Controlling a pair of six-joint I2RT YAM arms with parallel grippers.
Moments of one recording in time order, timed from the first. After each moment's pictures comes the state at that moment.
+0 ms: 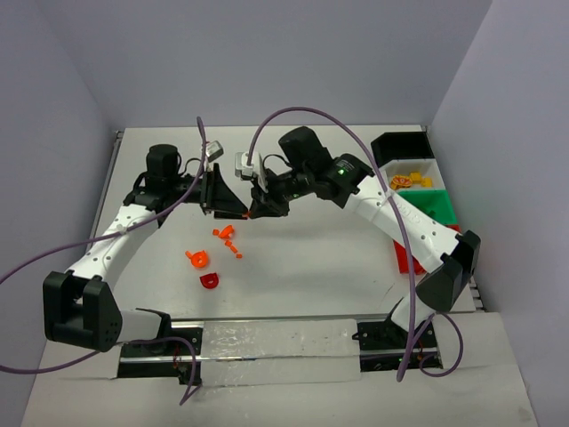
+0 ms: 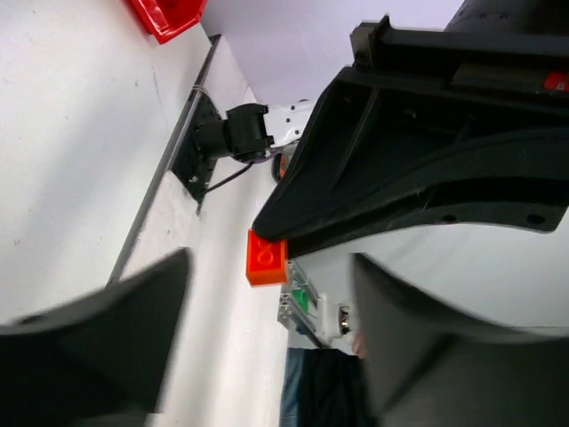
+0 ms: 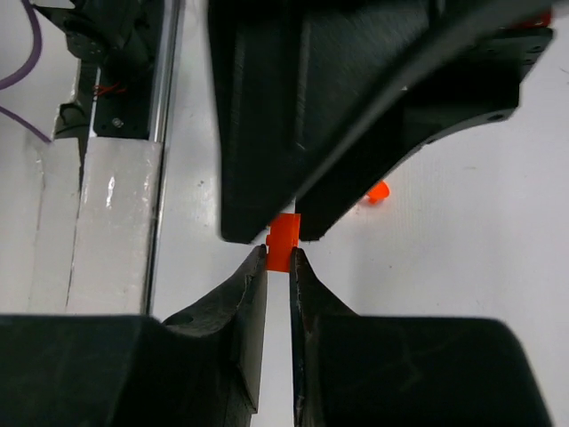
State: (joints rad) left arm -0.25 1.32 1.01 -0.18 1.33 -0.73; right arm 0.80 1.58 1.67 -0.77 -0.65 -0.49
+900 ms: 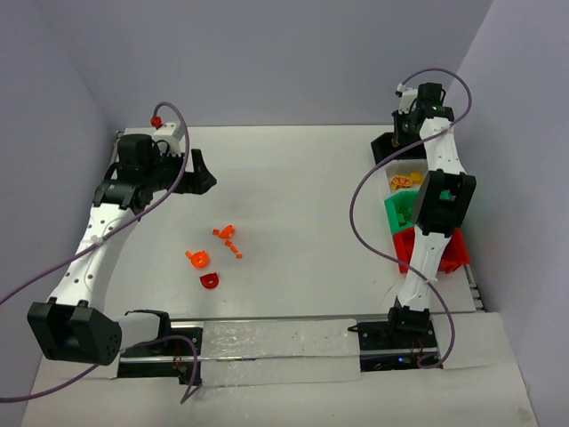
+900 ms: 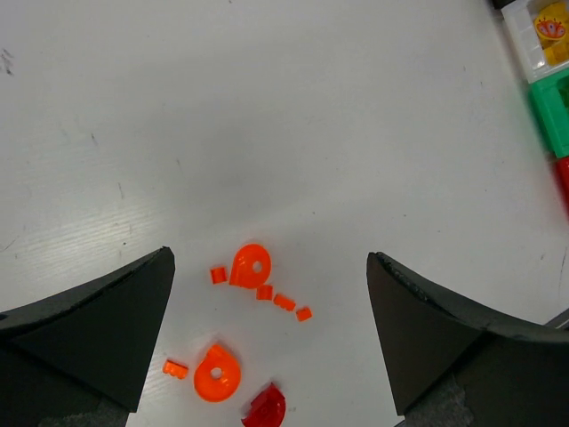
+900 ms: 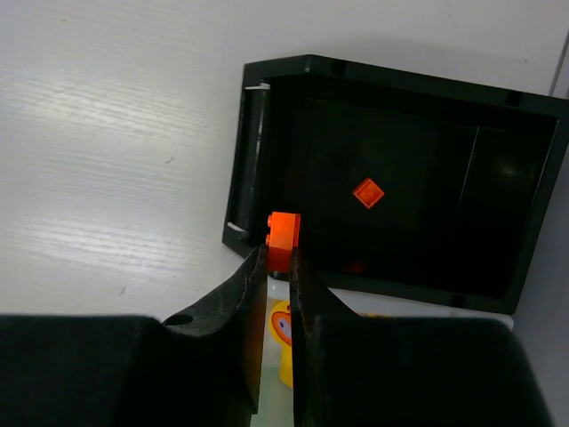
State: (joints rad) left arm -0.15 1.23 1.21 -0.56 0.37 -0.12; right arm -0.17 2.25 2.18 -0.82 -0.21 -0.28
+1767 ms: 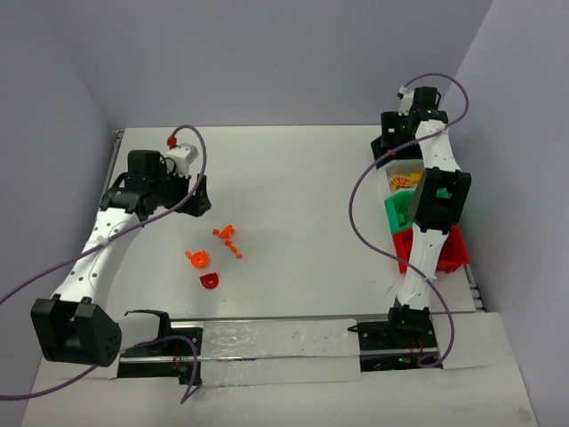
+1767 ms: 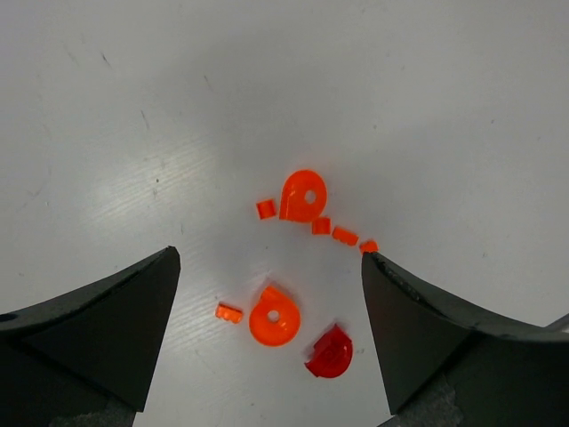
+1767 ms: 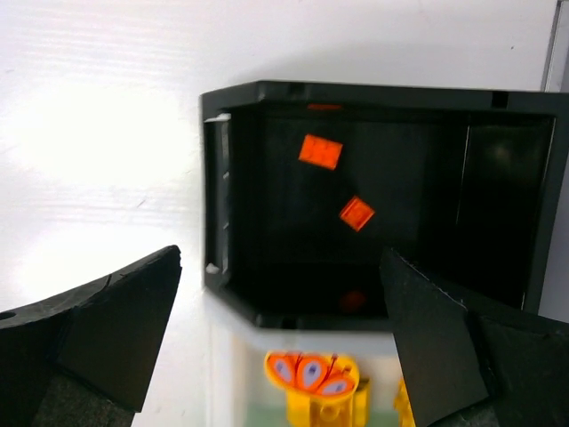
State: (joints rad) left arm -0.15 1.22 1.11 -0.64 0.32 0.11; right arm -0.17 2.32 2.19 -0.73 -0.14 -0.17
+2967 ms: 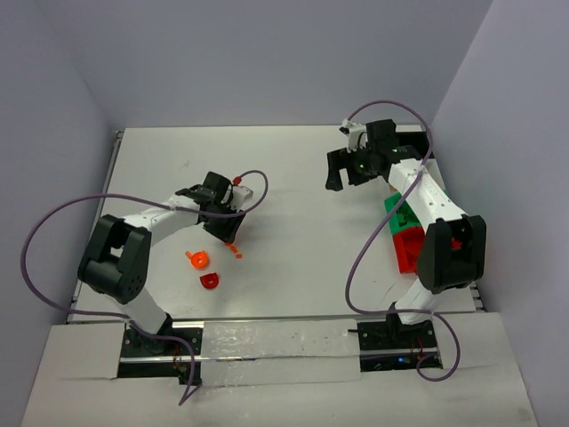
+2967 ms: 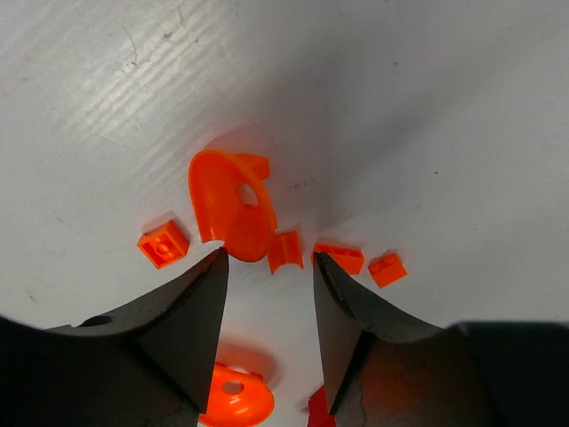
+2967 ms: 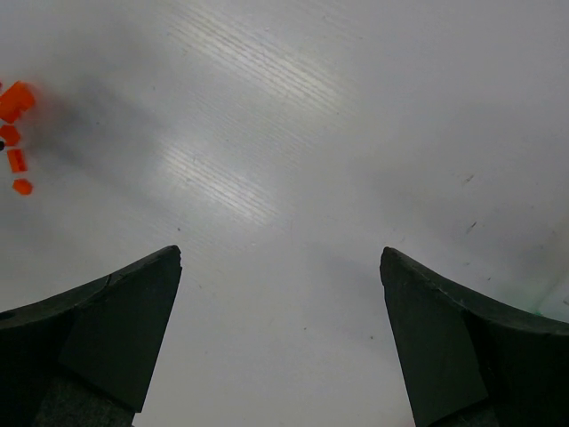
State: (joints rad) left arm -0.46 1.66 1.01 -0.52 0.12 0.16; right arm 0.16 1.63 1.37 -0.64 -0.40 -0.11
